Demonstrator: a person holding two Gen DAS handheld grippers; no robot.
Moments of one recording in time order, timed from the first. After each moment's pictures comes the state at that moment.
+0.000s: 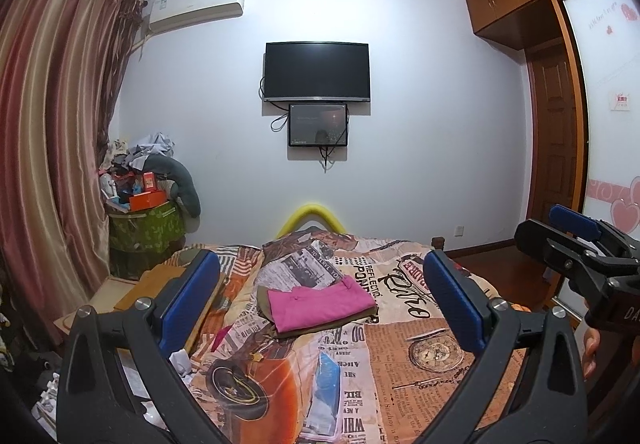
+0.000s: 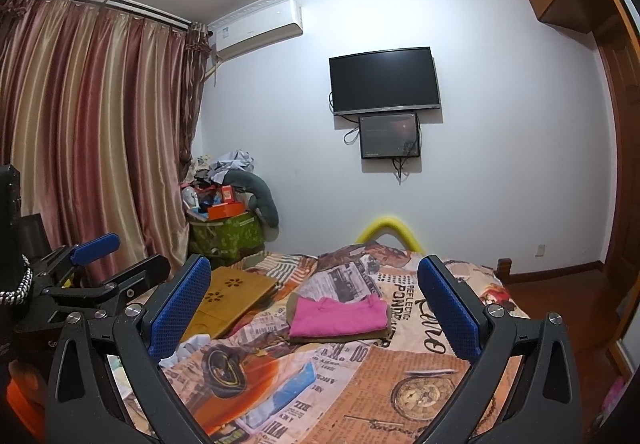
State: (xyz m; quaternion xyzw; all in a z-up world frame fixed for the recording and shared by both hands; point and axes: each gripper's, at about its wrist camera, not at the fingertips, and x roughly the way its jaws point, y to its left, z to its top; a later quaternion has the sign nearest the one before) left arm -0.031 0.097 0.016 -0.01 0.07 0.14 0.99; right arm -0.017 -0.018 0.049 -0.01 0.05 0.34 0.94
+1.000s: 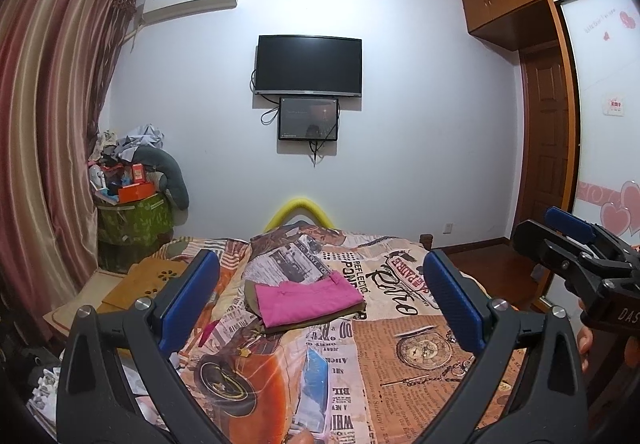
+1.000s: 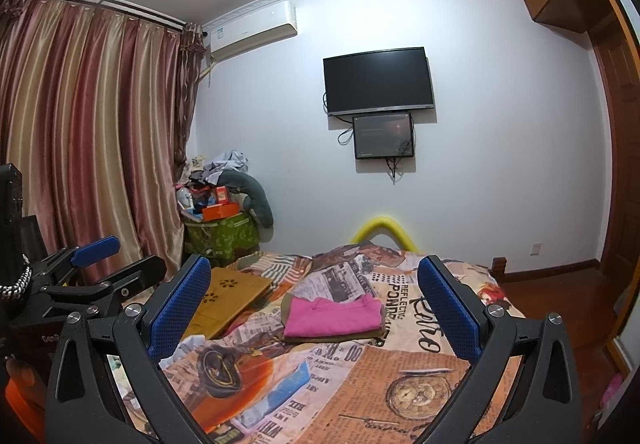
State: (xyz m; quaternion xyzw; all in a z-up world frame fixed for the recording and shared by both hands) left arm -0.028 0.102 0.018 -0.02 0.08 0.12 0.99; right arm -0.015 -0.021 0.046 0.00 0.05 0.33 0.94
